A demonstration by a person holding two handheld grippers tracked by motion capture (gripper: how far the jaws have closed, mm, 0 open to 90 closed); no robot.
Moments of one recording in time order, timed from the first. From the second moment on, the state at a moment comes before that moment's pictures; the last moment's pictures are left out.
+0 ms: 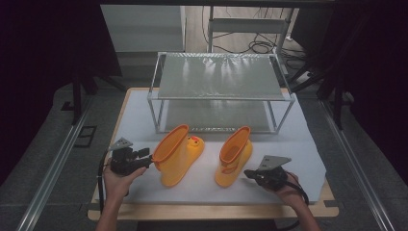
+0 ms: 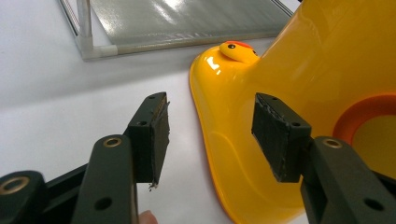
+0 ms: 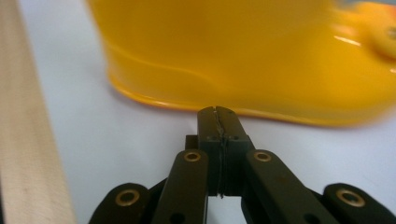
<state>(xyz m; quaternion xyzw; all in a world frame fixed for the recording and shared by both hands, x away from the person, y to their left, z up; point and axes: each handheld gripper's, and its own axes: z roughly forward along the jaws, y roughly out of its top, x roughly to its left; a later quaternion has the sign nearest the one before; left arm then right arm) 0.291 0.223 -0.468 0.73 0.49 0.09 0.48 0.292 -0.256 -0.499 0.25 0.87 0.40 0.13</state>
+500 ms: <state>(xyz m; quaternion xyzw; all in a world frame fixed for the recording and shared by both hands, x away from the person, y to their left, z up) 0.290 0.221 -0.468 0.73 0.49 0.08 0.47 0.303 -0.320 -0.504 0.36 0.82 0.42 0.15</state>
